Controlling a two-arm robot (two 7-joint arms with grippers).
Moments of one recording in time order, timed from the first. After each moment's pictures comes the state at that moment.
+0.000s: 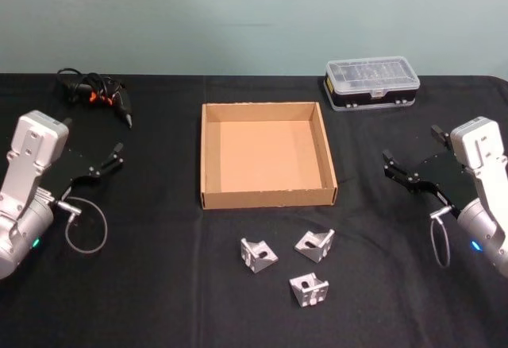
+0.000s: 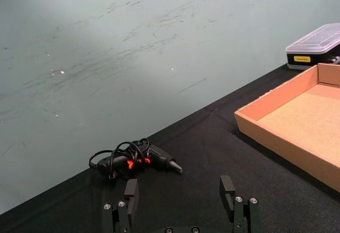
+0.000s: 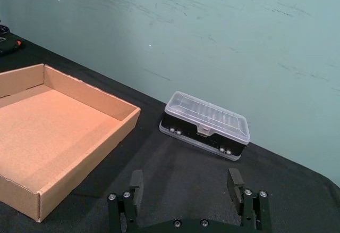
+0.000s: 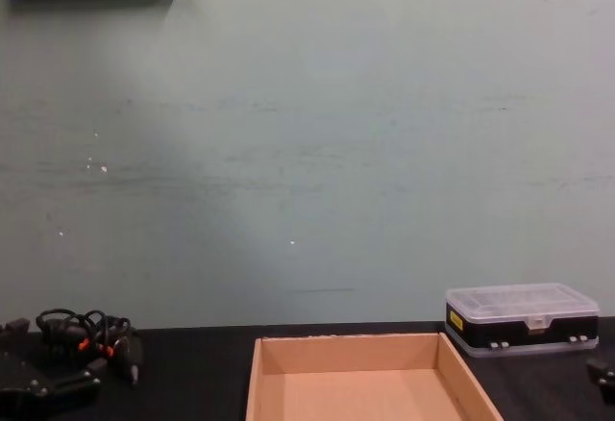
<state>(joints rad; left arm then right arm) -0.20 0.60 0.45 -1.41 -0.25 -0.12 0.03 0.20 0.60 -0.45 -1.41 0.25 -0.12 -0.03</state>
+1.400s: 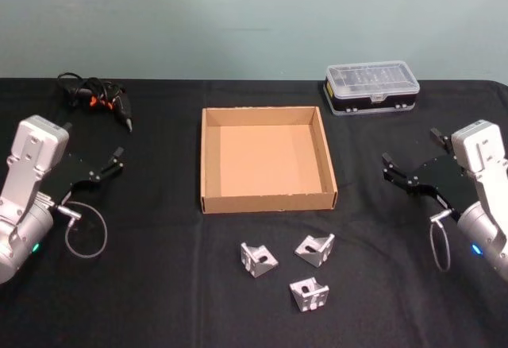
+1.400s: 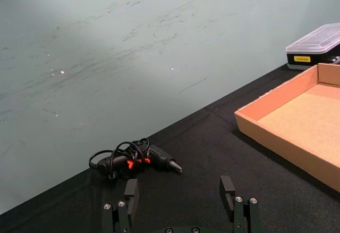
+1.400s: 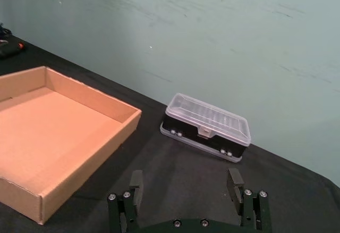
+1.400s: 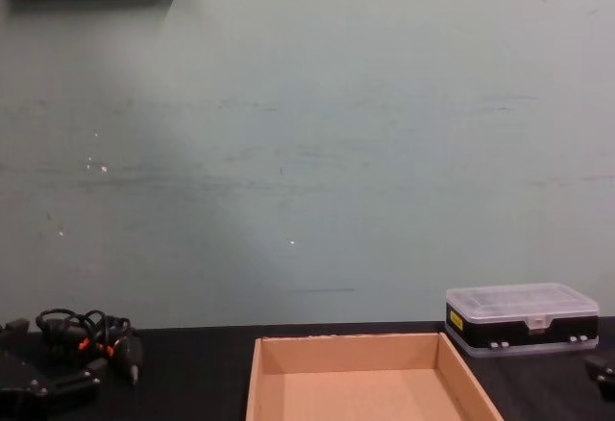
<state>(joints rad) -0.20 0.60 0.45 -1.41 -0.25 -0.12 0.03 0.20 0.60 -0.44 -1.42 0.25 -0.12 -0.02</state>
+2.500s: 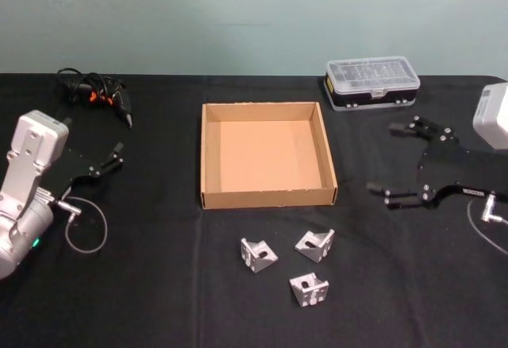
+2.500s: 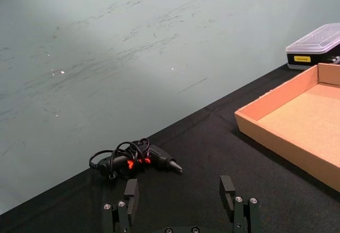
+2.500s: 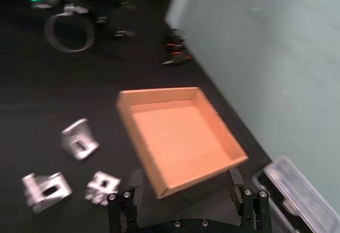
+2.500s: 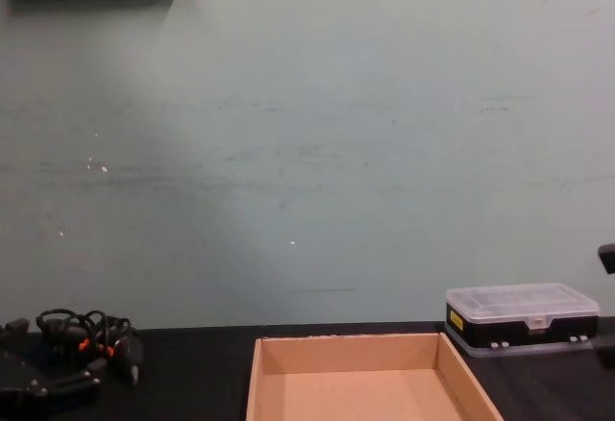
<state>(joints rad) -0.20 0.60 0.45 -1.41 -0.25 -0.12 0.03 0.25 0.95 -0.40 -1.77 0.31 0.03 0.62</state>
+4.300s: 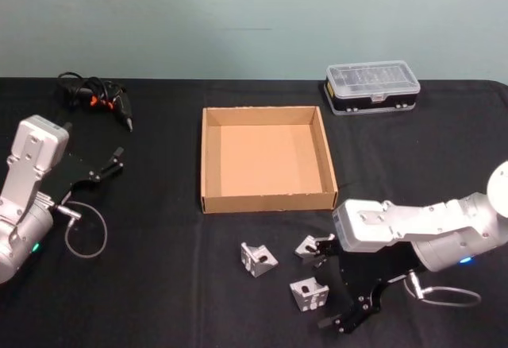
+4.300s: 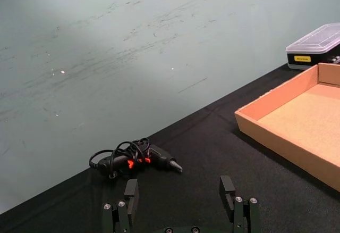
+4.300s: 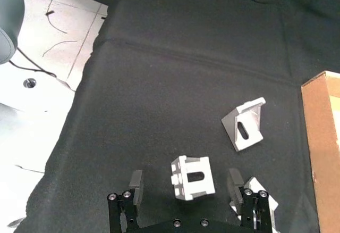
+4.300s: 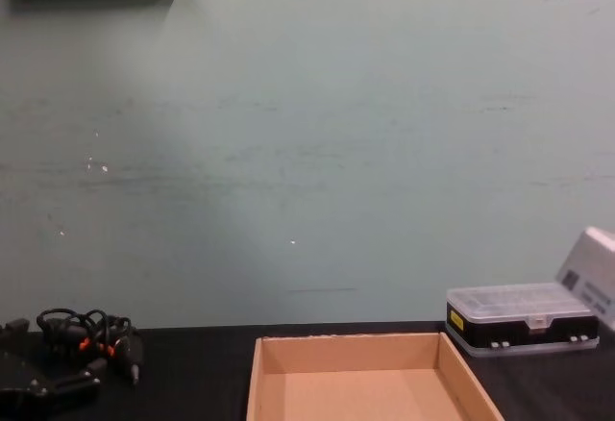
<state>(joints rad) -0.20 0.60 0.45 -1.41 -0.25 -0.12 0.03 0.61 0.78 -0.86 -1.58 0.08 0.10 1.07</state>
